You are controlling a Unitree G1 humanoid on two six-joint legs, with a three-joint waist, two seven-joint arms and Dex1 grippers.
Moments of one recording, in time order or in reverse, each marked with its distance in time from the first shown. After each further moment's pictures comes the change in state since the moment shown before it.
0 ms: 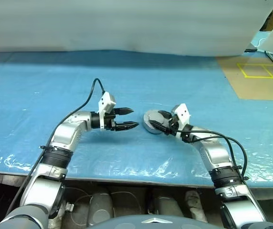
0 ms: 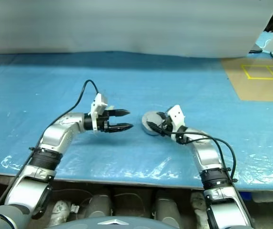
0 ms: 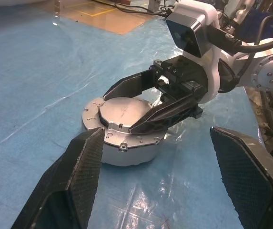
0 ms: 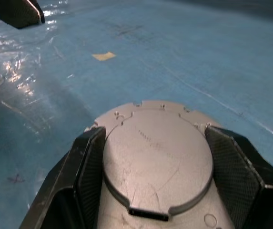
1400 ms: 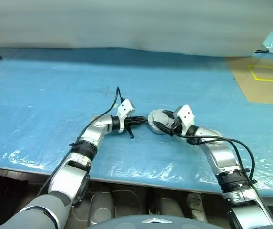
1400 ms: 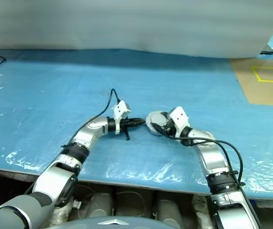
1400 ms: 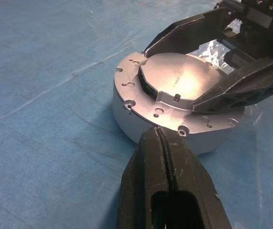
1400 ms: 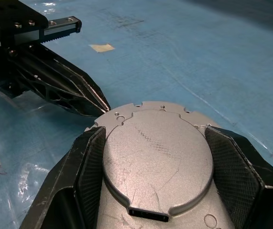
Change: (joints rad) left arm -0.177 -0.264 -0.035 0.573 0.250 -0.385 0.147; right arm 0.059 -0.053 -0.002 -0.093 -0.028 -0.012 -0.047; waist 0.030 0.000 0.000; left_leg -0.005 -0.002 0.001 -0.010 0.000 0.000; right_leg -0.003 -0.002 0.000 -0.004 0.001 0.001
